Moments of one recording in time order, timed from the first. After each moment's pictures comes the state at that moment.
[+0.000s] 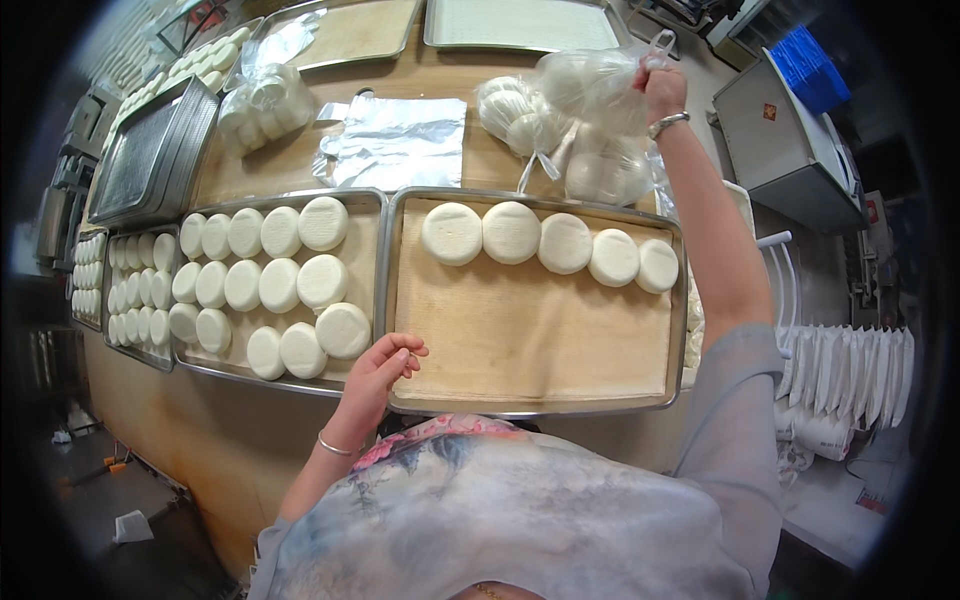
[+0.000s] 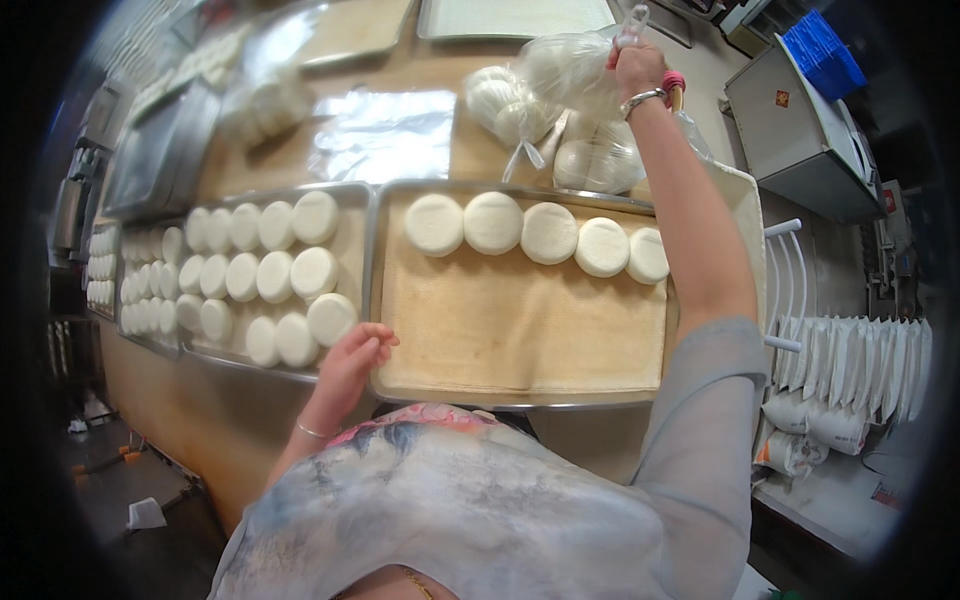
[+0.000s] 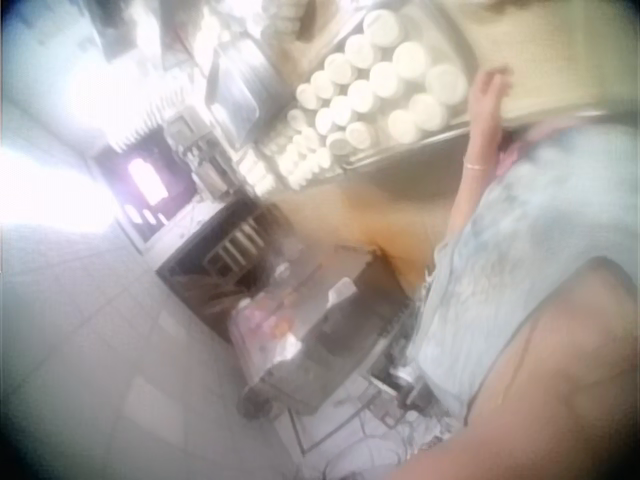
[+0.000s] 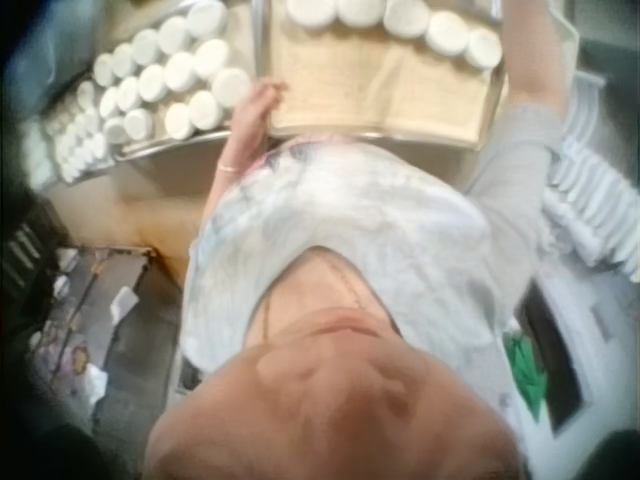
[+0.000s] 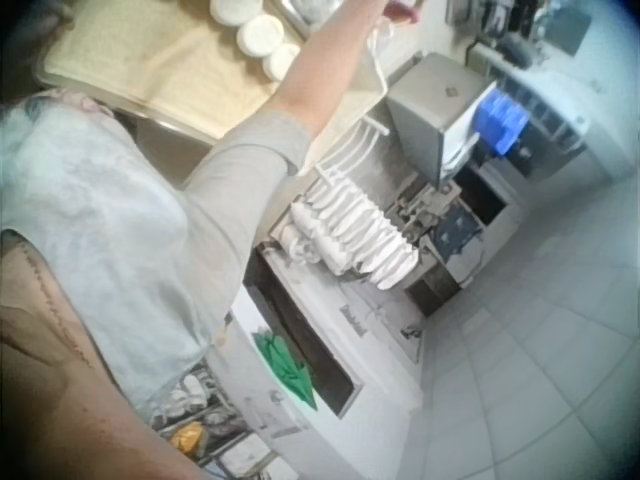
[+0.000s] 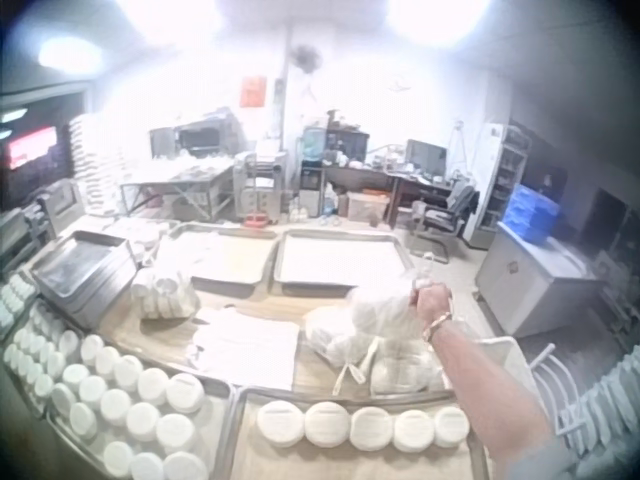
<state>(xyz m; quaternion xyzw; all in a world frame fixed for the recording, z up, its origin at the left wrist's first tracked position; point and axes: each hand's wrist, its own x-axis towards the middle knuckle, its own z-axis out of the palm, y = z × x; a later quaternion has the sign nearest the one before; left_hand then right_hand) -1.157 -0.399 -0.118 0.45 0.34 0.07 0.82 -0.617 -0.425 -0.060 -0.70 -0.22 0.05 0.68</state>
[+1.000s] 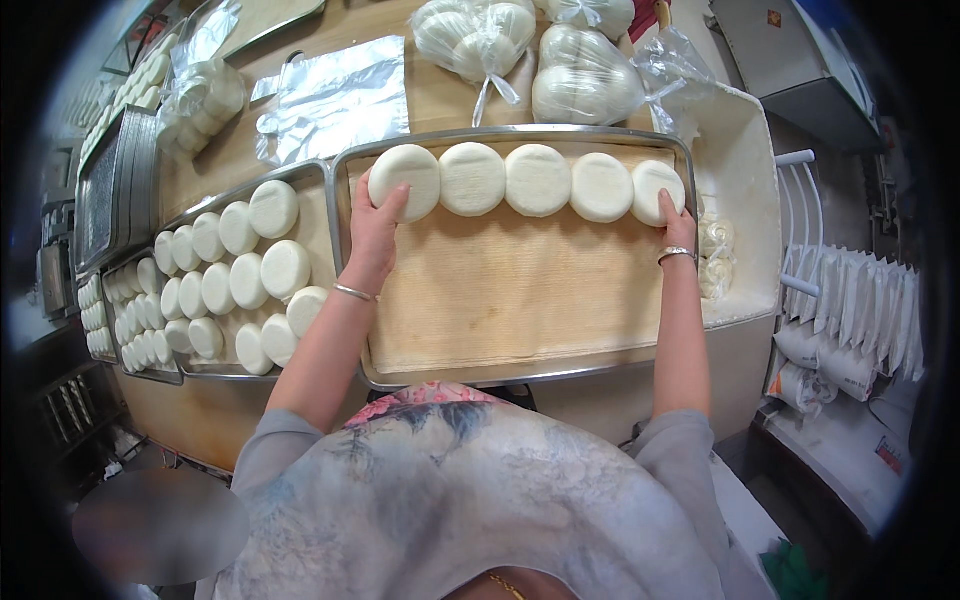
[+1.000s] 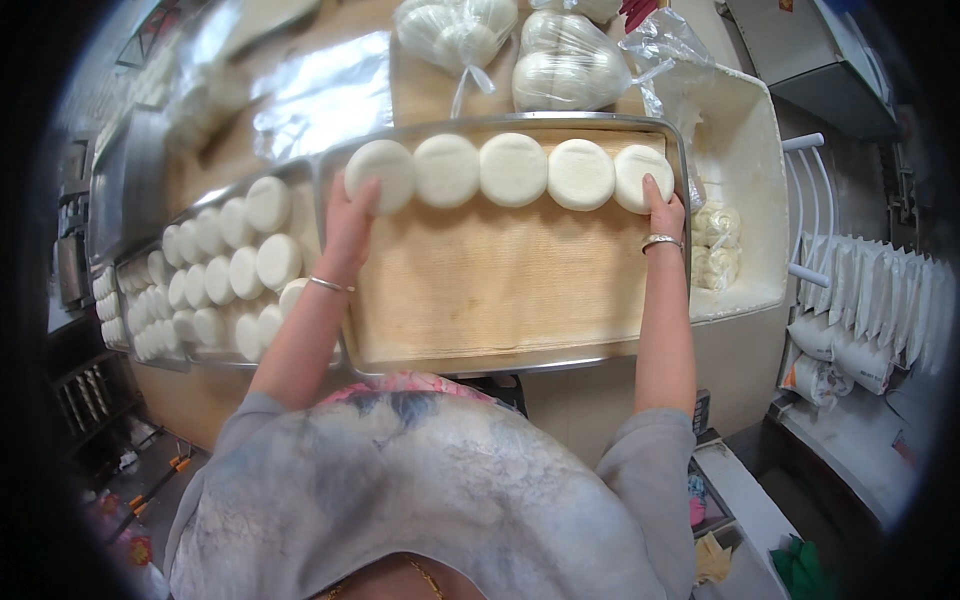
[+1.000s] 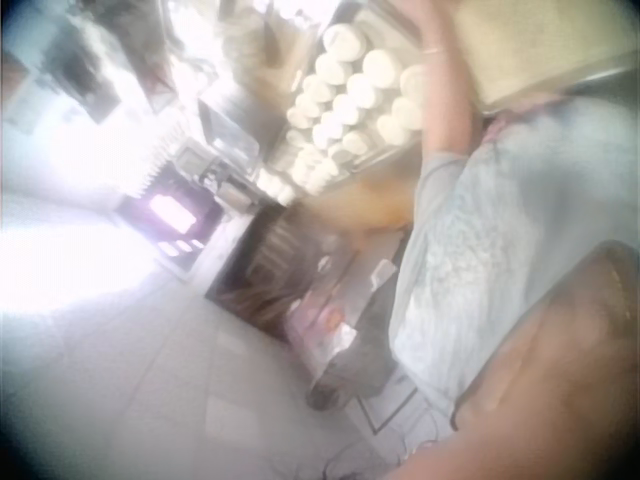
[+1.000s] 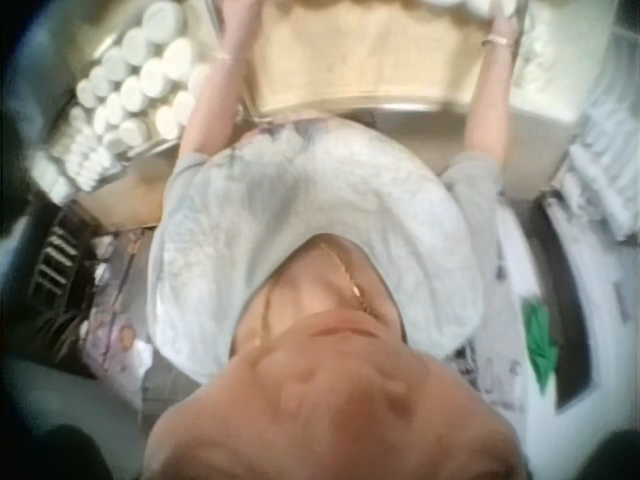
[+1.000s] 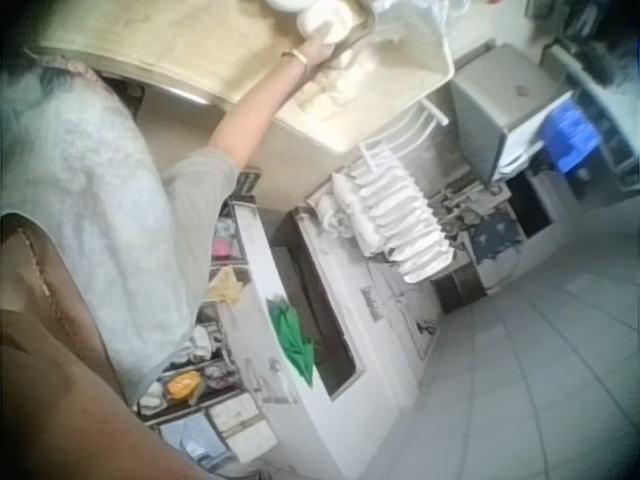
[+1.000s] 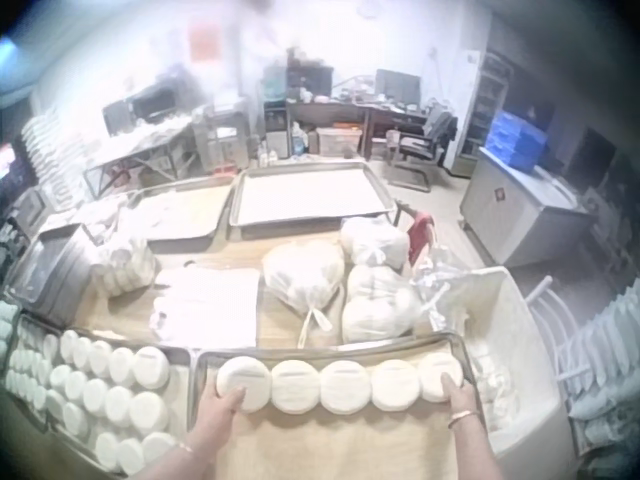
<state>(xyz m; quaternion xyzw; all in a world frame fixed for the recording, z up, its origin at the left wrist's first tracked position) -0.983 -0.345 -0.217 0.51 0.38 0.20 0.74 -0.712 -0.707 -0.287 -0.75 0.12 0.15 0.63</state>
